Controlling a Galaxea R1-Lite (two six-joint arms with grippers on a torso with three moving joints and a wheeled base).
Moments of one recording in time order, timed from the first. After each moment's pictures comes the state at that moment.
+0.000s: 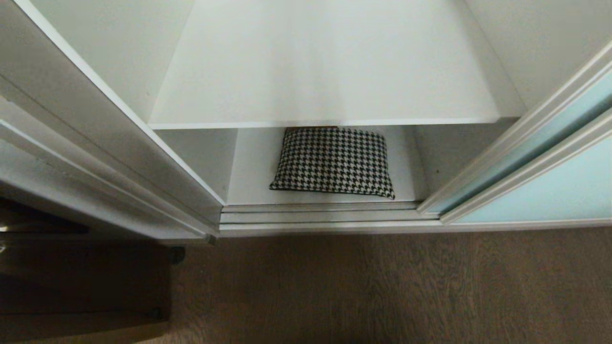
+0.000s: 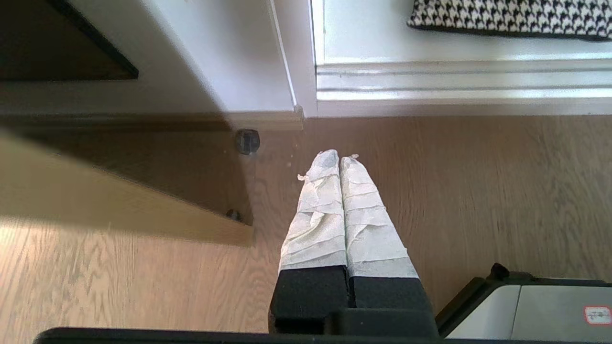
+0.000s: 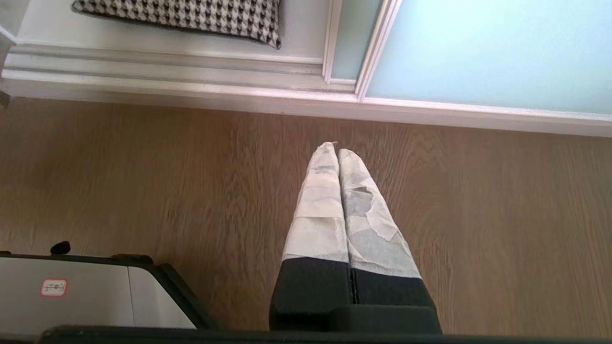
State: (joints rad) left arm 0.02 0.00 0.00 0.01 0.00 0.04; right arm 0.00 0.00 0.00 0.00 0.01 -0.02
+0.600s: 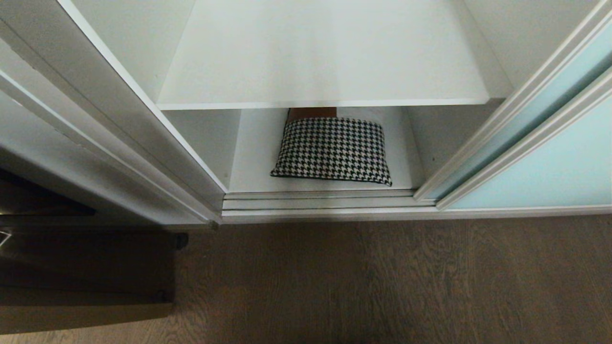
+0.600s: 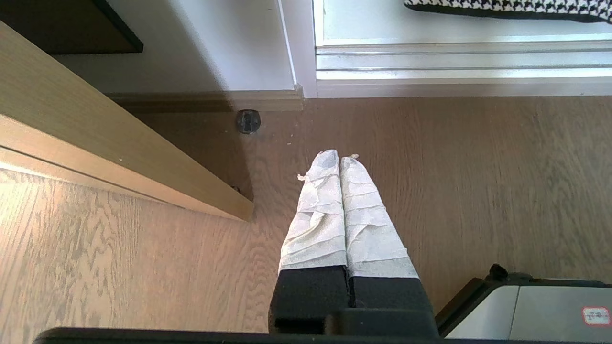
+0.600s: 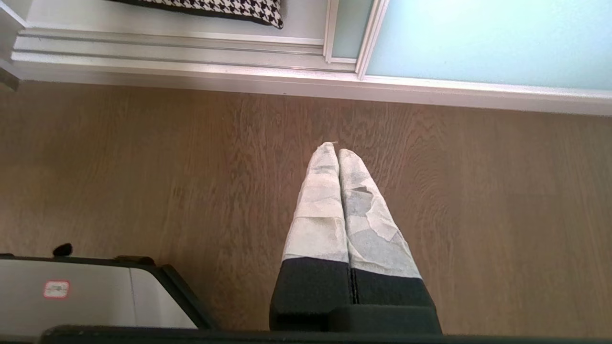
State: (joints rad) left arm 0.02 0.00 0.00 0.01 -0.01 0.03; right arm 0.00 0.00 0.00 0.00 0.01 -0.02
